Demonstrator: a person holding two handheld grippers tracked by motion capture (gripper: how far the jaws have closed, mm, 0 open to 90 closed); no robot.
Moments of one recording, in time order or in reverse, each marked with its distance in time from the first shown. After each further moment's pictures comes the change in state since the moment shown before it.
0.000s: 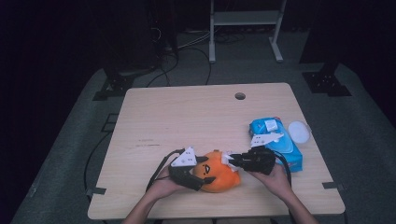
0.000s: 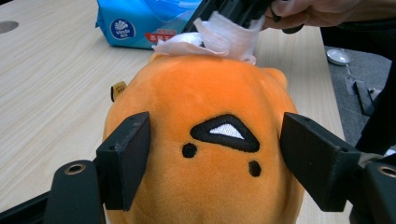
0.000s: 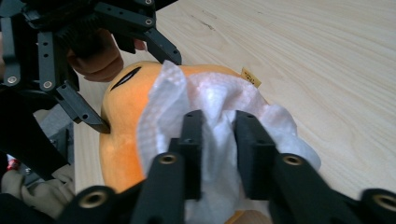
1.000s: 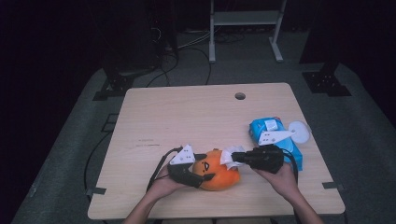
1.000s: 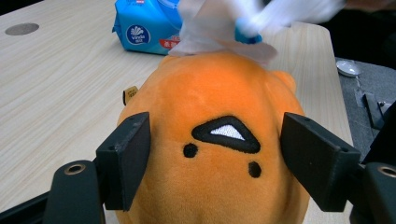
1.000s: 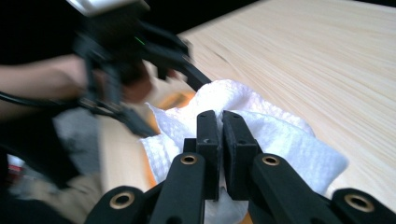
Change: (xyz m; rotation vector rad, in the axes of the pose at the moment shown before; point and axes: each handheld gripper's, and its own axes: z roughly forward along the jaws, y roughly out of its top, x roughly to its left) left arm 0.003 0.001 -0.002 -0.026 0.046 -0.036; right arm 0.022 0.020 -0.032 -0.069 0.009 -0.055
